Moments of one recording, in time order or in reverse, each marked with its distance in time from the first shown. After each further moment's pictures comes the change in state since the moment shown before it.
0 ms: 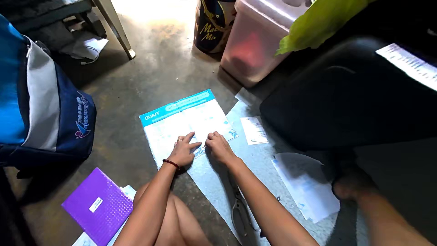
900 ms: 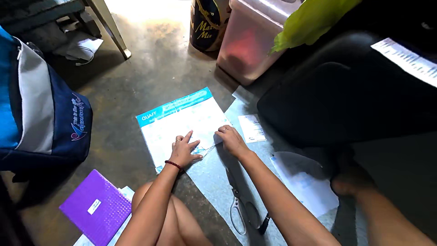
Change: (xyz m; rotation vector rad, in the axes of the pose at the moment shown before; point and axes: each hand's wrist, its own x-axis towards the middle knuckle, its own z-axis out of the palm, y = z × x) left_hand 0.001 0.014 0.007 0.098 0.023 -0.073; right_hand -0.017 0.037 -0.027 -0.074 0.127 0.014
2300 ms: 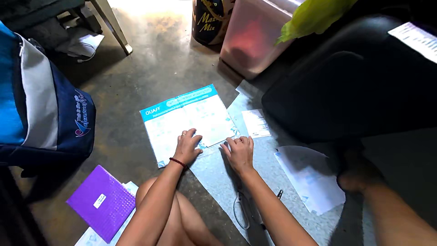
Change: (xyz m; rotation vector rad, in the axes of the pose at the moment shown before) left_hand 0.002 -0.007 0.013 -0.044 0.170 0.136; right_hand -0.056 -0.024 0.047 -0.067 0.386 0.255
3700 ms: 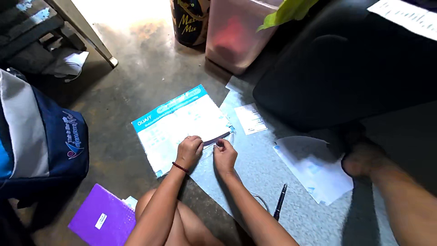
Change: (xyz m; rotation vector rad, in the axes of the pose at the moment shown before) left_hand 0.015 0.003 0.026 0.023 0.390 0.368; right_hand 0.005 -0.058 0.023 0.690 0.184 0.662
